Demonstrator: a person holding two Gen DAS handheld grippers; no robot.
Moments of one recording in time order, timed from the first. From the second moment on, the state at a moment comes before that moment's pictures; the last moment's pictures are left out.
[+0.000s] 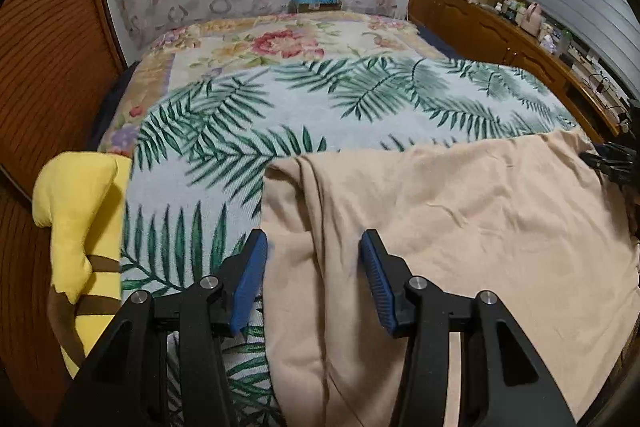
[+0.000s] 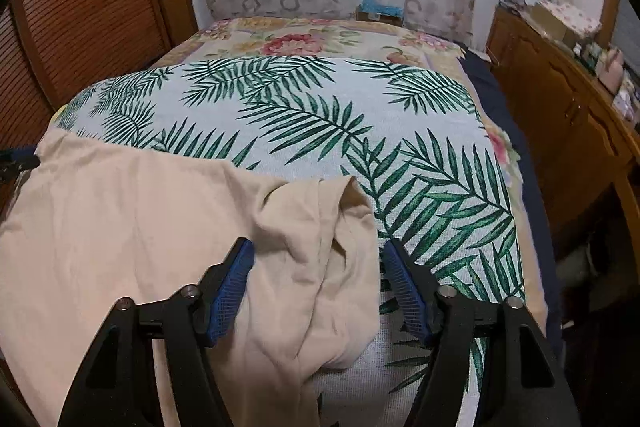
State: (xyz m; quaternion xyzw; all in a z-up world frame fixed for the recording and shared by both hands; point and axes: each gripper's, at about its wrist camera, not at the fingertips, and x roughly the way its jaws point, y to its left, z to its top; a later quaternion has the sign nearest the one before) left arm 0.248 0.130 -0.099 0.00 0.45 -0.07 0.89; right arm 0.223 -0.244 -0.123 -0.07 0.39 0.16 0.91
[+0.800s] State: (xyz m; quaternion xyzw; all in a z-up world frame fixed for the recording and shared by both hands) left arm 0.258 0.118 -0.097 0.04 0.44 -0.03 0.89; right arm 0.188 -0.224 -0.121 -0.11 0.37 0.20 0.90
